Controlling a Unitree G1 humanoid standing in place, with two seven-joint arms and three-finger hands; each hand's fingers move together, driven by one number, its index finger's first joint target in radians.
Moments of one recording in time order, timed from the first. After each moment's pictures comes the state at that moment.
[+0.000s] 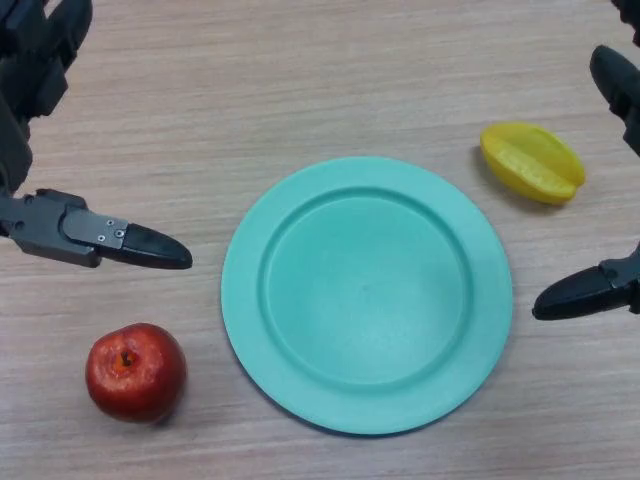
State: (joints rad) left arm -0.25 0.46 0.29 -0.71 -0.33 0.60 -0.16; right arm -0.25 -0.41 -0.24 -0.91 0.39 0.92 0.12
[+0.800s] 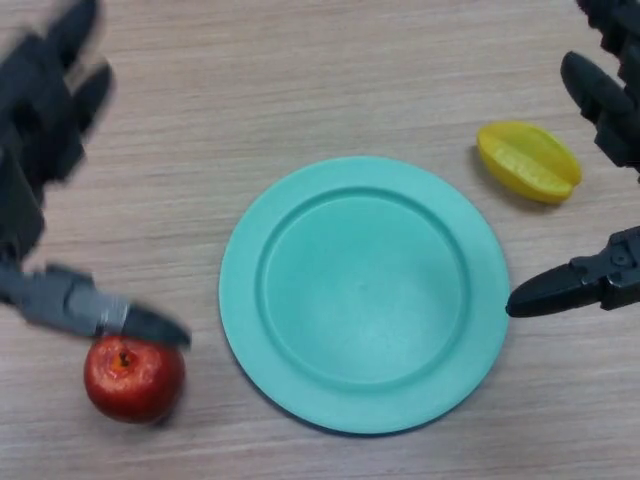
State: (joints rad) left arm -0.04 0.36 0.36 -0.80 -0.30 0.57 -0.33; right arm -0.27 -0.38 -0.15 -0.86 0.35 0.92 0.11
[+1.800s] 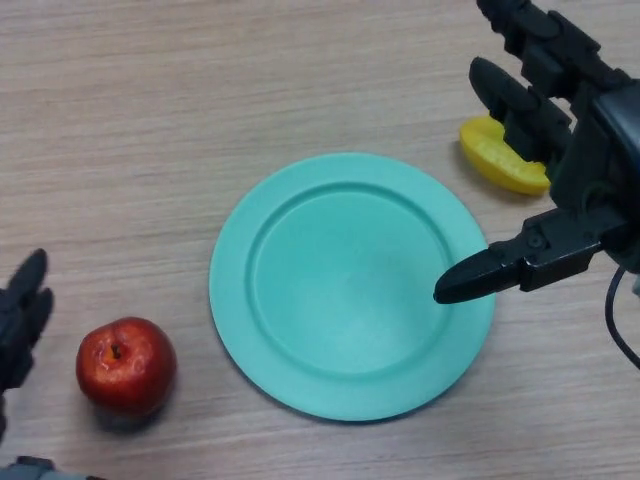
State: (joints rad) left arm 0.22 0.18 0.42 -0.05 -0.05 -0.29 -0.52; right arm -0.34 -0.28 -0.02 -0.72 0.30 0.83 0.12
